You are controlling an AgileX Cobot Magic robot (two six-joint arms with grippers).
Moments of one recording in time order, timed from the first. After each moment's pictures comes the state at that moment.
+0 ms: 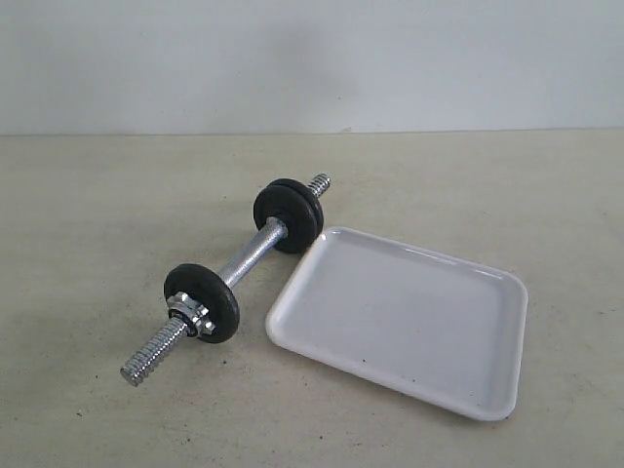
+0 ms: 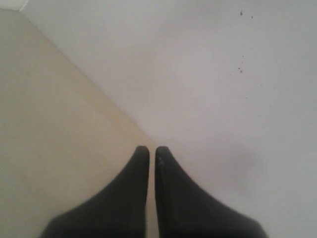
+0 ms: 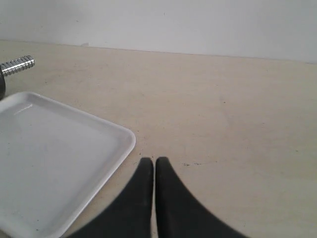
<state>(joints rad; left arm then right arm) 0.07 0.00 -0.07 0.54 0.26 -1.26 0.13 0.00 0.00 -0.19 0.35 0.15</state>
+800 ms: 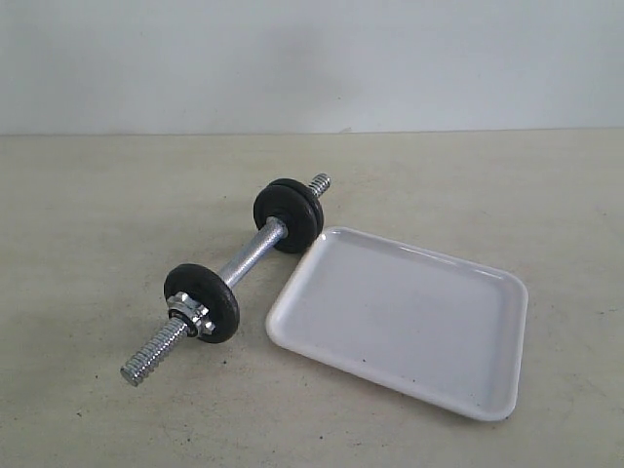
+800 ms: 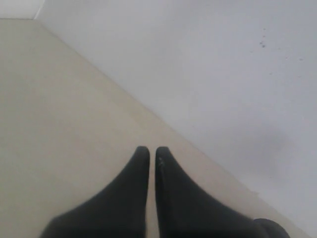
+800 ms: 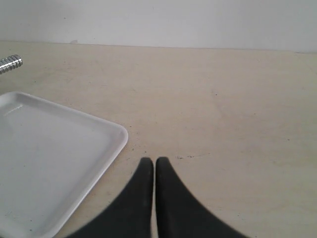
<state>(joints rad) 0.07 0.00 0.00 0.65 0.21 -1.26 0.09 0.00 0.00 -0.18 0.36 0.16</state>
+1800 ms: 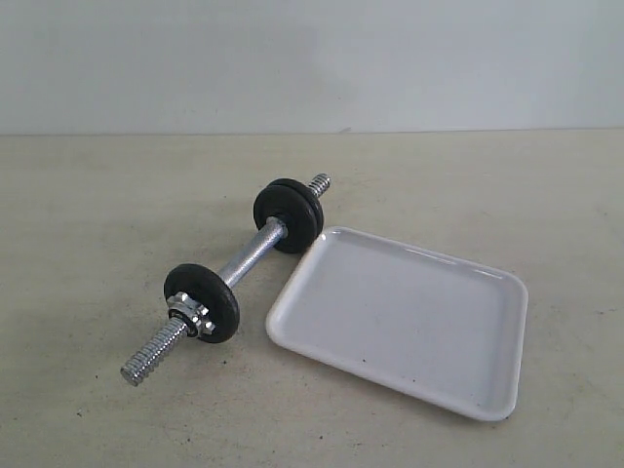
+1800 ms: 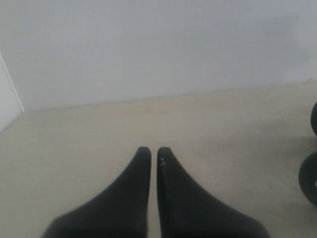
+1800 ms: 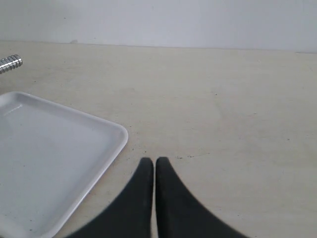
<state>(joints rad) 0.07 0.00 0.00 0.03 0.19 0.11 0.09 0.00 0.00 -0.18 0.36 0.16</state>
